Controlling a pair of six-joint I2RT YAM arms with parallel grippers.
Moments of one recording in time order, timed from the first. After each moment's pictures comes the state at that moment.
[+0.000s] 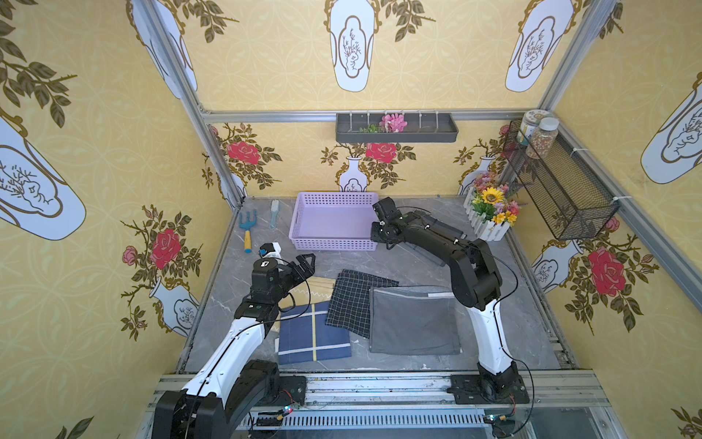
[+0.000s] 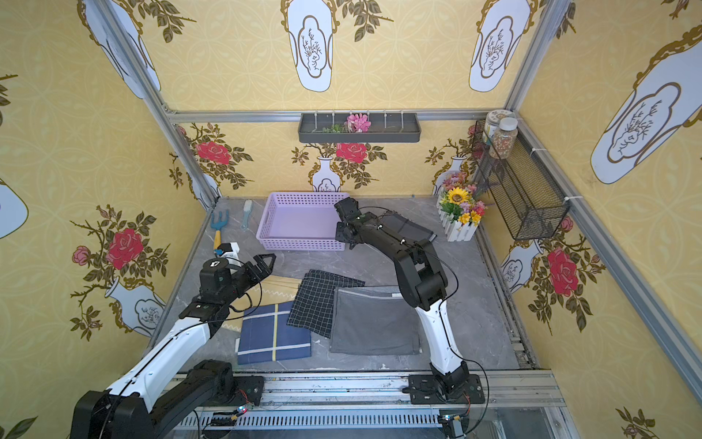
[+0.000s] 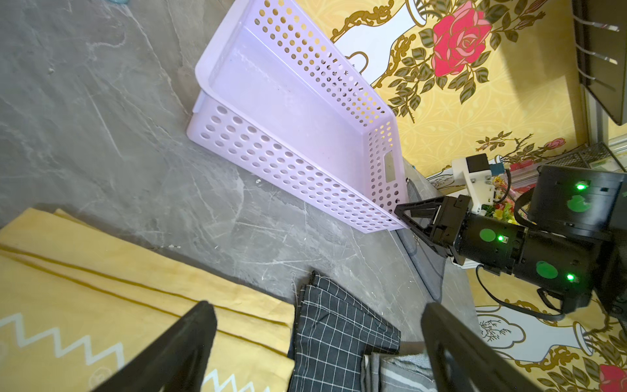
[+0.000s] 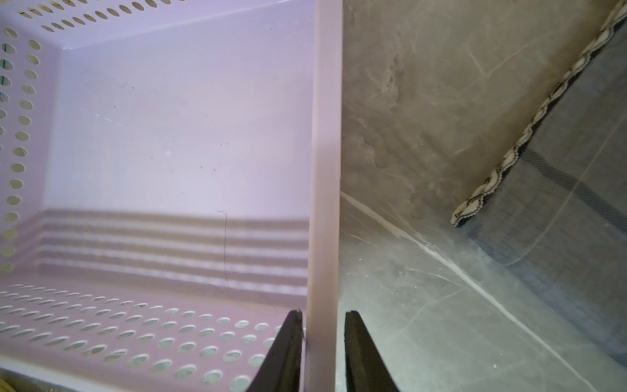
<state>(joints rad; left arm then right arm) -0.14 0.96 0.46 0.04 0.22 -0.73 0.52 2.21 1.80 -0.57 0.07 0.56</state>
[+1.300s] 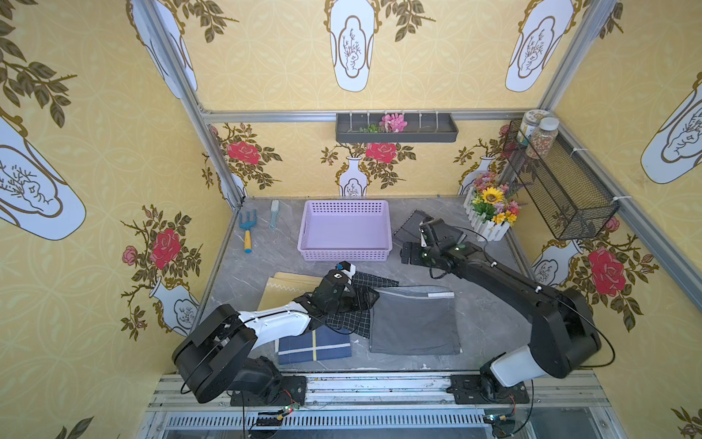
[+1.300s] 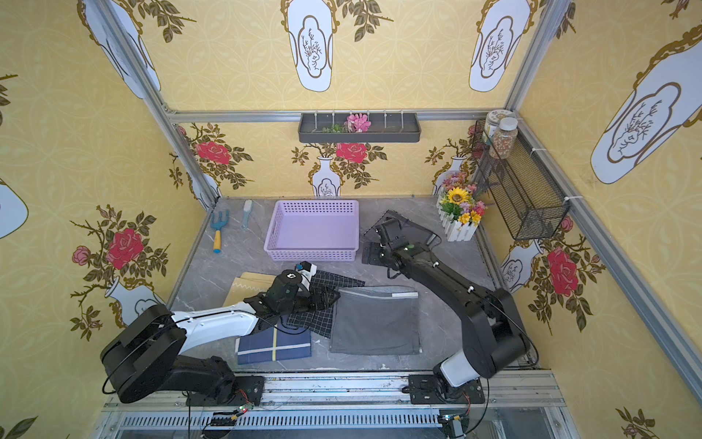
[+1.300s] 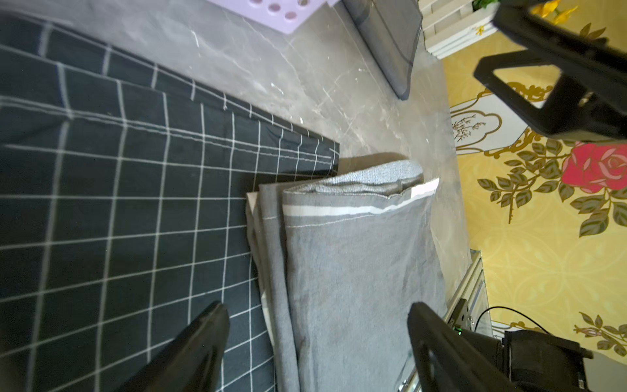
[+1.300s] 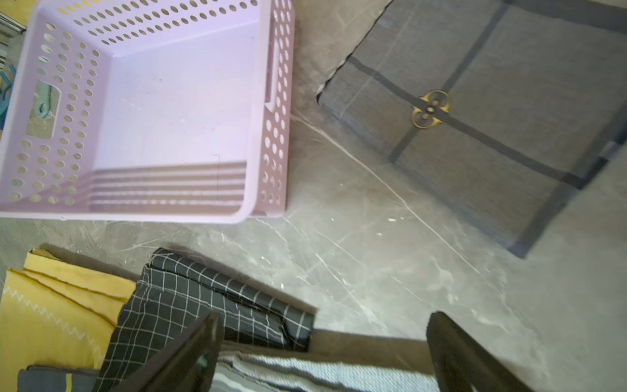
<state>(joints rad) -0.77 1.43 0.53 0.23 0.25 -0.86 0.44 1.44 1.01 -0.45 0.04 0.49</state>
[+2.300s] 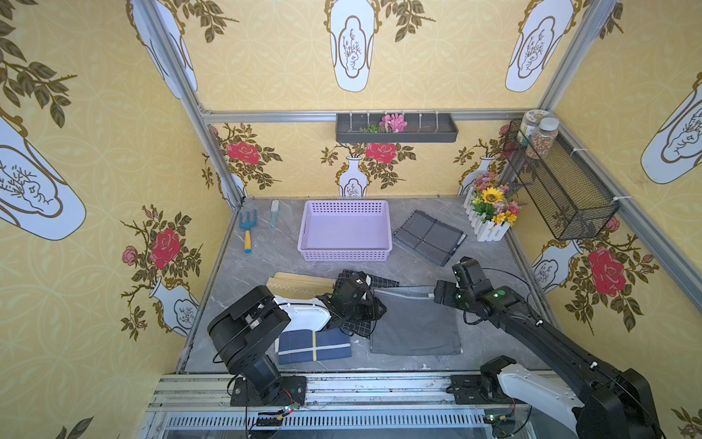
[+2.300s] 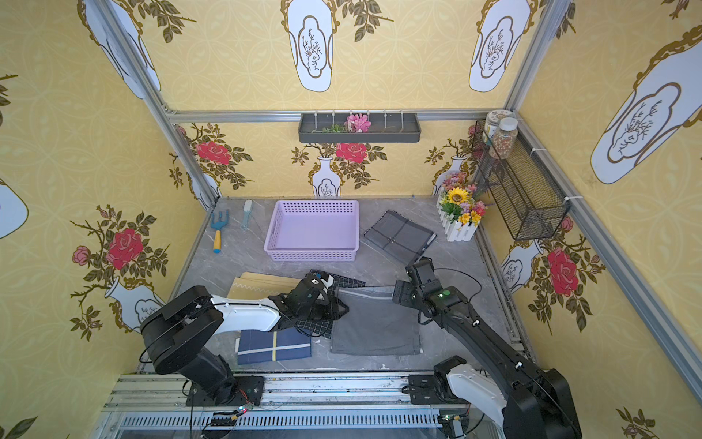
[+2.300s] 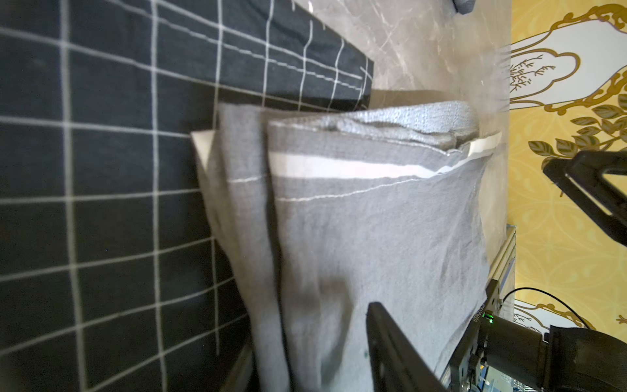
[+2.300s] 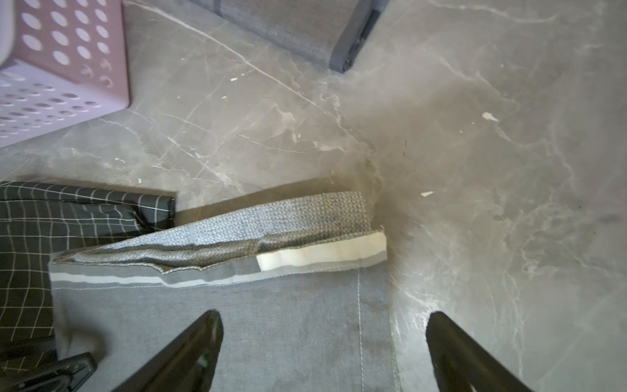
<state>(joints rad) -0.87 1.63 0.62 0.19 0.24 -0.91 0.36 1.02 0.63 -0.65 0.11 0.58</state>
